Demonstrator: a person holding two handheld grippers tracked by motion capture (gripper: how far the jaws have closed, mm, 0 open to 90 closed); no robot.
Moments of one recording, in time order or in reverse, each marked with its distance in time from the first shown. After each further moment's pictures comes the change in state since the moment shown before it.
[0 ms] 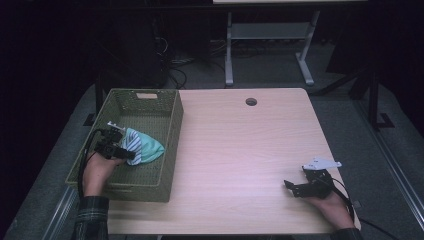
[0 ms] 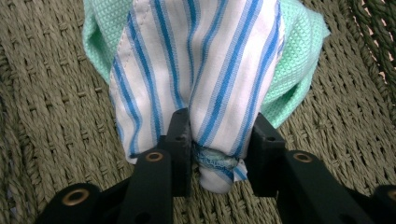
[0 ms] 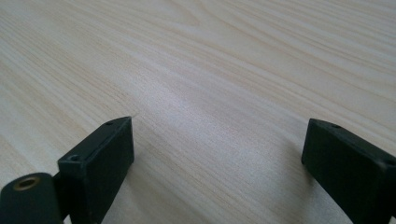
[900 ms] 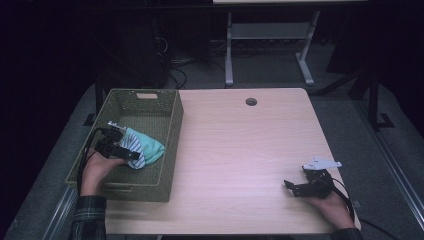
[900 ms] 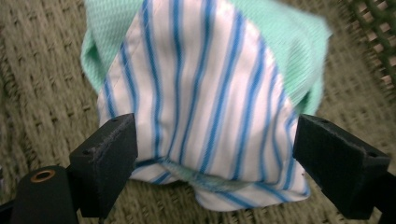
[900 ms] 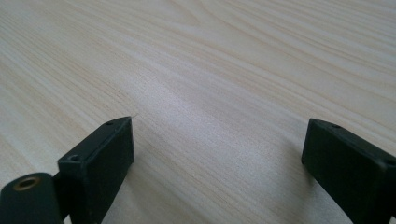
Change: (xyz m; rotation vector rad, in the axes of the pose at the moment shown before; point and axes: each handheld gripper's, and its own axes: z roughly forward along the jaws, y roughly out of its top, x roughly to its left) left arm 0.002 0.003 0.000 -0.039 -0.005 0.035; right arm 0.000 0.000 0.000 0.000 0.000 0.000
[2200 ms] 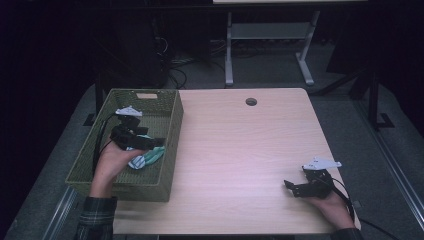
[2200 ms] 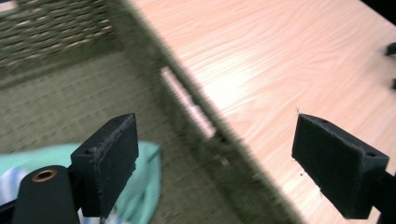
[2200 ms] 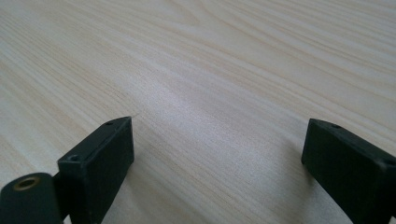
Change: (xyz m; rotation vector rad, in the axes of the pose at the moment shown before) left arm -0.096 0.040 -0.058 -0.282 -0.206 0.186; right arm 0.000 0.000 0.000 0.000 0.000 0.000
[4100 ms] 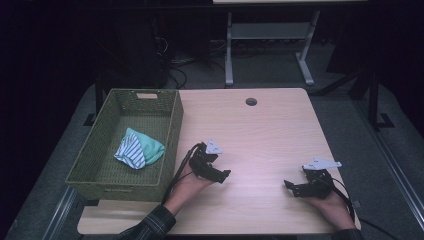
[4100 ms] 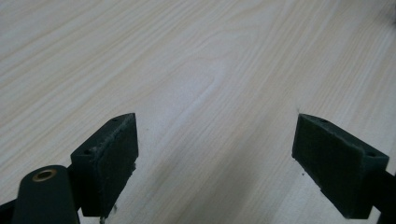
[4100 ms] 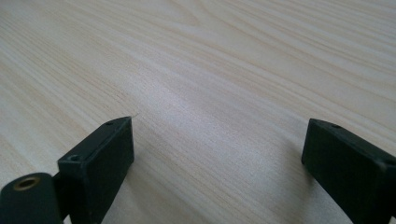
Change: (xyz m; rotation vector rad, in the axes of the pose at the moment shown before) left arm -0.129 -0.029 0.164 0.064 -0.060 0.266; right arm 0.000 0.000 0.000 0.000 0.000 -0.001
